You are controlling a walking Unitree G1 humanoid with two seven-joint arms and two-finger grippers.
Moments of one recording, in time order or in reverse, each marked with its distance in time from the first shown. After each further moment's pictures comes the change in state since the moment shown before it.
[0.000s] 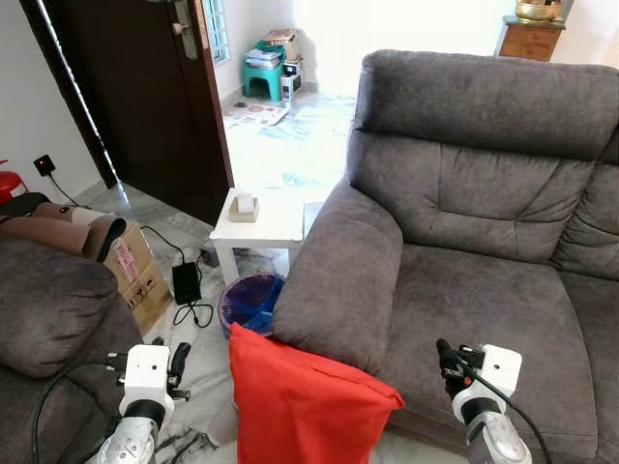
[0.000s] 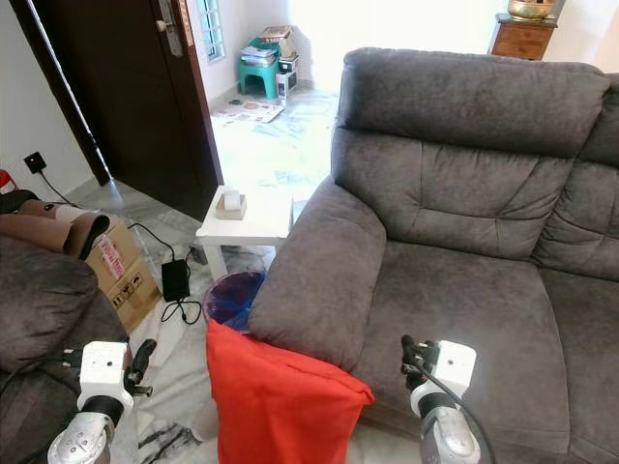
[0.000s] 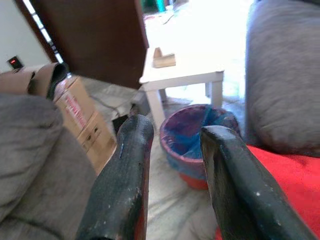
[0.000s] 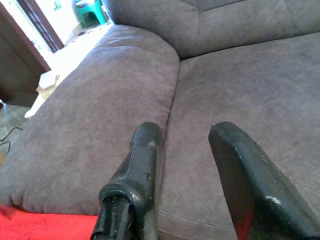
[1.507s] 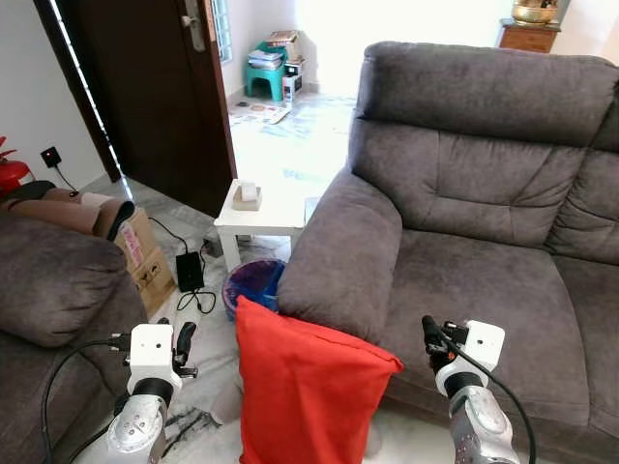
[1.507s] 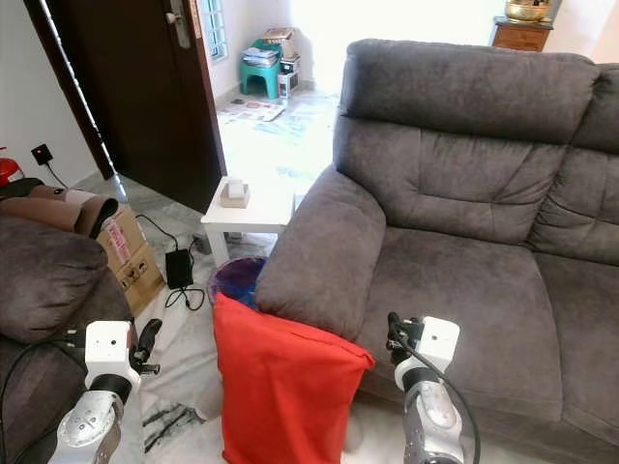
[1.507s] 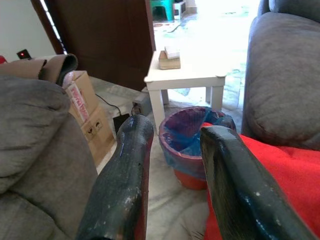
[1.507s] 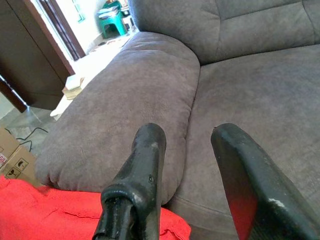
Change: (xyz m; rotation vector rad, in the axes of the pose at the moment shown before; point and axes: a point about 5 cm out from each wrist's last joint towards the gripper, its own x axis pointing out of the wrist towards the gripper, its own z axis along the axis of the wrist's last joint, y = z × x) left arm 0.014 -0.004 0.018 -0.065 -0.021 0.052; right arm 0.018 0.029 0.019 0.008 -0.036 0.056
